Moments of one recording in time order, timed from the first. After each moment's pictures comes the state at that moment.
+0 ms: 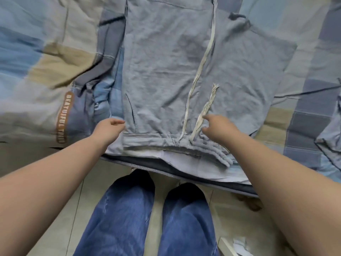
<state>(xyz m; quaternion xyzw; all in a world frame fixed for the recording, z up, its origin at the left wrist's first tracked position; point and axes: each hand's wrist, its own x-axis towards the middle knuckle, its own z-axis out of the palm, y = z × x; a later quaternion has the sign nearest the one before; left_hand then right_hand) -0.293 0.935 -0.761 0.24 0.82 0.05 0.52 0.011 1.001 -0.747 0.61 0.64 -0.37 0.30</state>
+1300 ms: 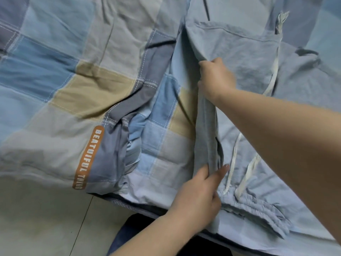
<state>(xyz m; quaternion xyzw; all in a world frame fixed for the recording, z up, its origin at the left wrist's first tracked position) -0.242 0.947 -0.775 0.56 0.59 0.11 0.57 -0.217 1.191 -0.820 0.61 0.75 -0.22 0.09</state>
